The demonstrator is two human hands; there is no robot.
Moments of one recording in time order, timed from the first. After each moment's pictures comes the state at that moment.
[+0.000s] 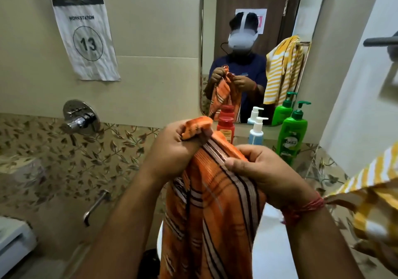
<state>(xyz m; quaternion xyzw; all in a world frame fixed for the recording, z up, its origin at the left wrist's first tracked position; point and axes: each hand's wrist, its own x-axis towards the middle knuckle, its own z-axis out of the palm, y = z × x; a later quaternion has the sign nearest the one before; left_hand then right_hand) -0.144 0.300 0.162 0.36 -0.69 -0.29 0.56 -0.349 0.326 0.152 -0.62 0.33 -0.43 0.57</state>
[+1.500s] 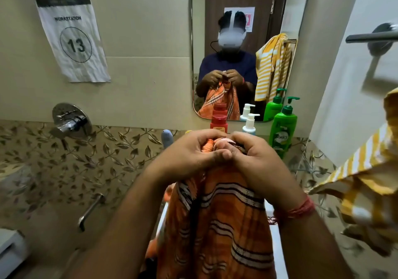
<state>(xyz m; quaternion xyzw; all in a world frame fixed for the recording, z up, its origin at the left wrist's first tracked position) -0.153 0.298 0.167 0.29 -0.83 -0.35 0.33 -0.333 0.340 0.157 -0.72 0.43 -0.48 0.24</state>
